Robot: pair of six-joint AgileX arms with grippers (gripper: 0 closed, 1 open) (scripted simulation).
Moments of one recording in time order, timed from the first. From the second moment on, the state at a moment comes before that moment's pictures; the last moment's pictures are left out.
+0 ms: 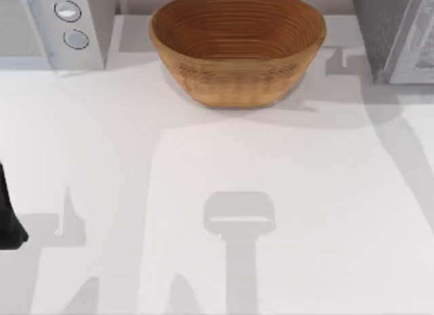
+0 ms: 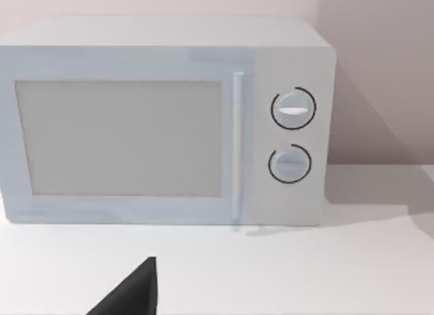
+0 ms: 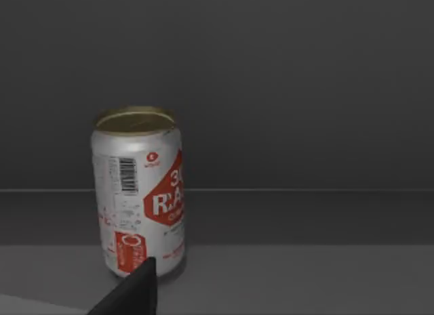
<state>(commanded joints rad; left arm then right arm) 0.00 0.00 0.00 0.00 0.00 0.00 0.21 1.37 1.75 -0.38 0.23 0.02</state>
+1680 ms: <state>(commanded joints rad) 0.00 0.00 0.00 0.00 0.00 0.00 0.31 1.78 2.06 -0.27 0.34 0.01</state>
